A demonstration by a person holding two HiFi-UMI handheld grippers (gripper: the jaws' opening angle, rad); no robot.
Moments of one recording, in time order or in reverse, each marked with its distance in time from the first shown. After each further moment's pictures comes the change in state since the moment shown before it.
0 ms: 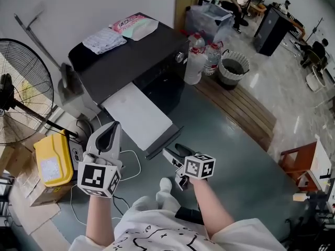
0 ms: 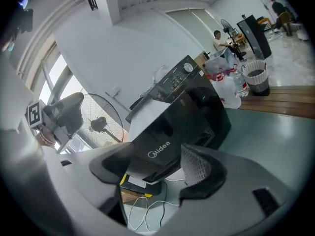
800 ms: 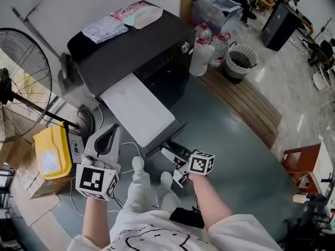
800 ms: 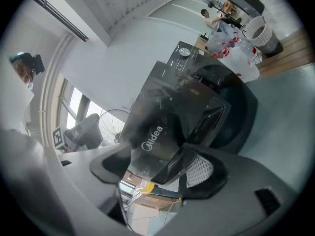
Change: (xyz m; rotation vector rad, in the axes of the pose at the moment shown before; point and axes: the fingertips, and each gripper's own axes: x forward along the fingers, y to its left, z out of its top) left arm 0.006 -0.005 -0.042 0.020 0.088 -0.008; right arm 0.031 -0.009 -0.023 0.216 -0.045 0.342
